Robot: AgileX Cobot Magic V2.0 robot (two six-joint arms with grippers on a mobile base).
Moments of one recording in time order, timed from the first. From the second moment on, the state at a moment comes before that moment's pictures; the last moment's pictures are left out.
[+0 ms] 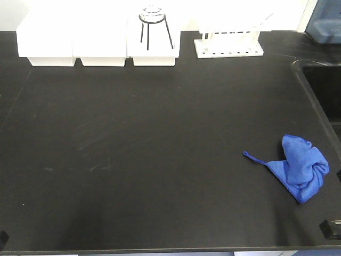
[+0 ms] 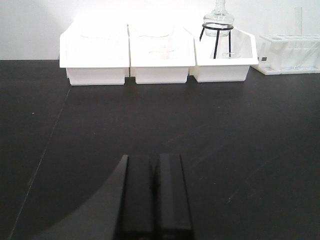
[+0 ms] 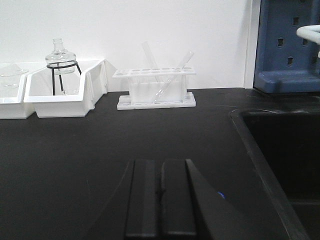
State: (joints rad) left arm -0.09 -0.02 0.03 -0.10 0.24 0.02; right arm 0.05 -0.01 0.03 0.15 0.15 -0.11
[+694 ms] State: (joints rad) left arm -0.09 -0.02 0.03 -0.10 0.24 0.02; right arm 0.05 -0.01 0.03 0.17 0.09 -0.10
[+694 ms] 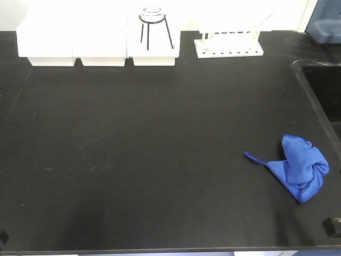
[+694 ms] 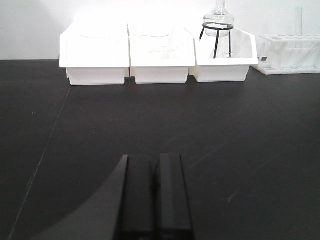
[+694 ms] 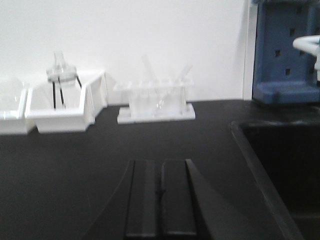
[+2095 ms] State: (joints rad) left arm -0.09 -0.02 0.03 -0.10 0.24 0.02; right arm 0.05 0.83 -0.92 0.17 0.77 -0.24
